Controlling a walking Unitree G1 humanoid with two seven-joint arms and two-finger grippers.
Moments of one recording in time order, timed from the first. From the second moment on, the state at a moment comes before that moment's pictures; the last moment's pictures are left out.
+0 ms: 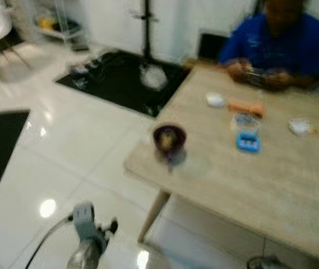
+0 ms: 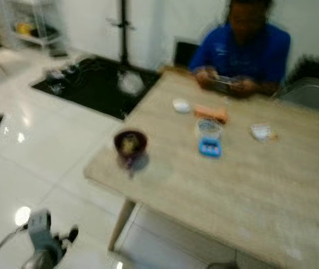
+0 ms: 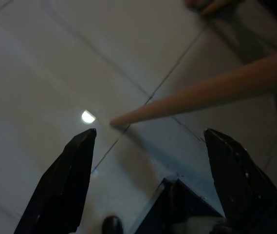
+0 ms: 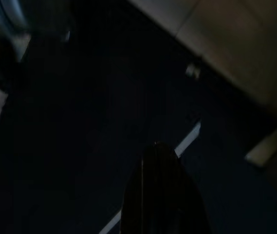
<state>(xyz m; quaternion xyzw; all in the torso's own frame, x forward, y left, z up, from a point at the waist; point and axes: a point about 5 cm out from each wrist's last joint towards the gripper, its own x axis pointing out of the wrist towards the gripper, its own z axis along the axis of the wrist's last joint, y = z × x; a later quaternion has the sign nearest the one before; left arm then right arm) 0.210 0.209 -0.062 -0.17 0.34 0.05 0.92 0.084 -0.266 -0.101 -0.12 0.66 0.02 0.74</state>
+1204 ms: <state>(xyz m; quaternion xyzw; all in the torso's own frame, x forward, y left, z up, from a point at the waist) 0.181 0.291 -0.053 -0.20 0.29 0.32 0.88 0.093 -0.264 -0.099 -0.12 0.65 0.03 0.75</state>
